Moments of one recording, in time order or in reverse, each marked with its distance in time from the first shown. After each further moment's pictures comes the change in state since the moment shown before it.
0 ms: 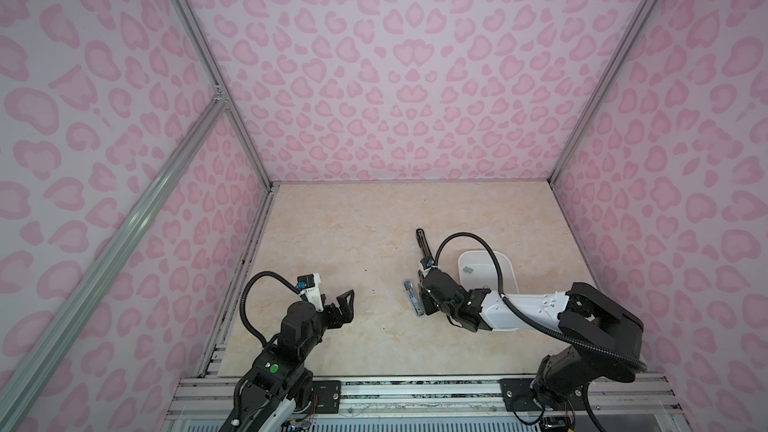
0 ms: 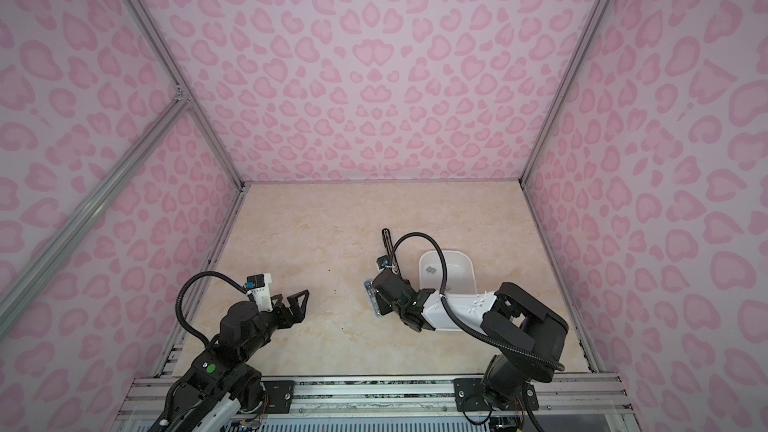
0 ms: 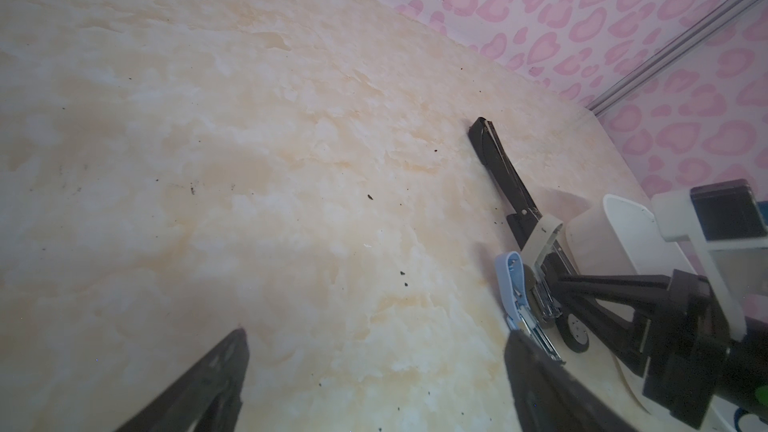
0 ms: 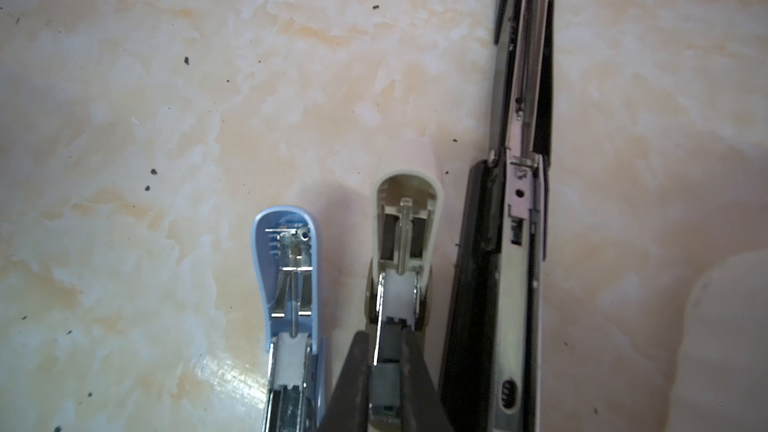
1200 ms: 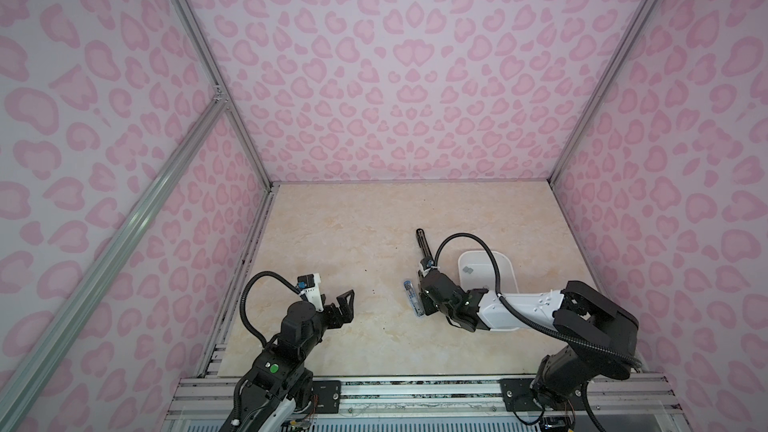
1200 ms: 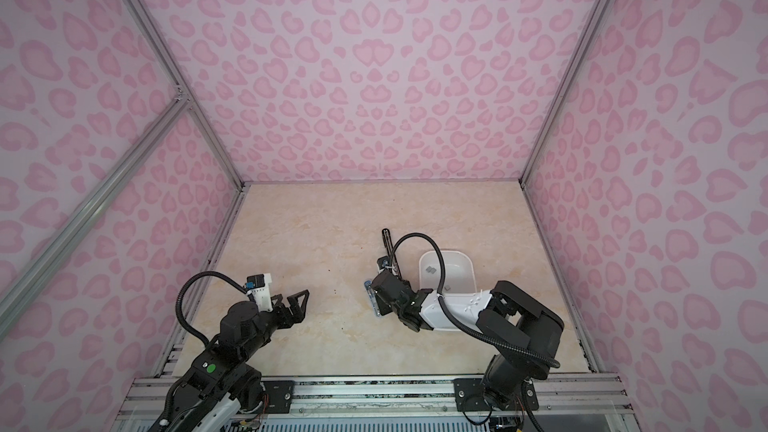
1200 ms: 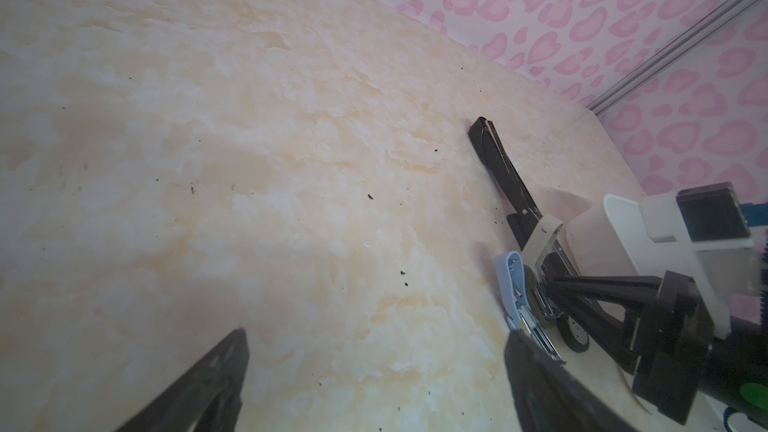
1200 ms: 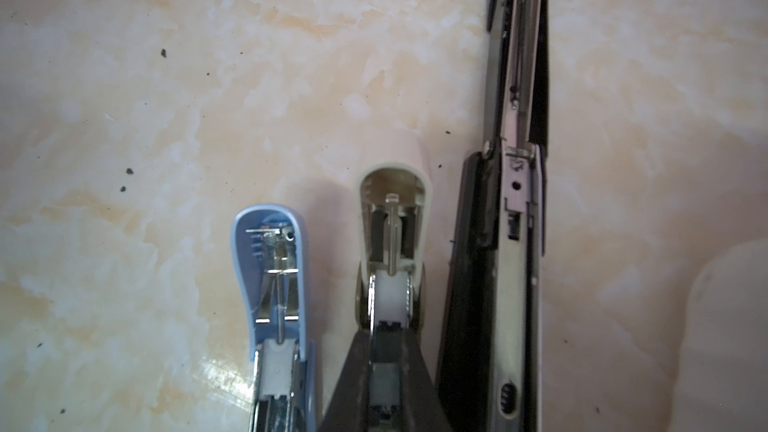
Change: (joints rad) left arm 0.000 0.001 0.000 0.000 0.000 0.000; right arm 0.004 0.020 0.005 -0.004 0.021 0.018
